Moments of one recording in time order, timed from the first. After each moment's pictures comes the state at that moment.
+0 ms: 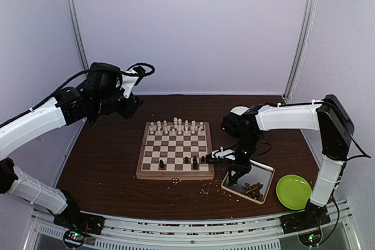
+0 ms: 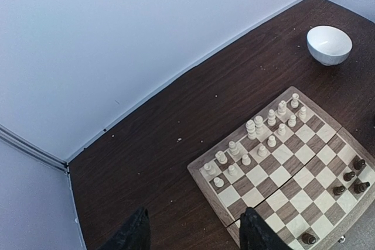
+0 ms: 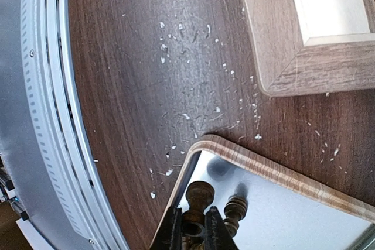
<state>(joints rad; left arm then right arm) -0.73 1.28 1.22 -0.46 -0.33 0.17 0.74 1.84 1.26 -1.05 -0.44 -0.64</state>
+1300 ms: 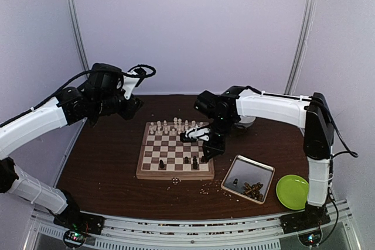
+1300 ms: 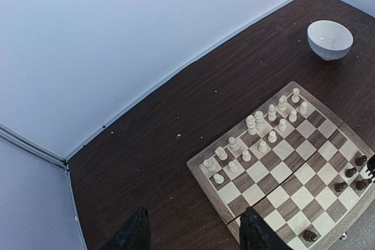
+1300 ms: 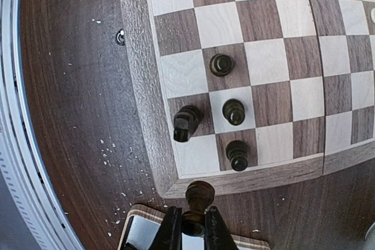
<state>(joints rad) -0.73 1.29 1.22 -0.47 -0.34 0.17 0.84 2.01 1.73 -1.10 -0.22 -0.54</state>
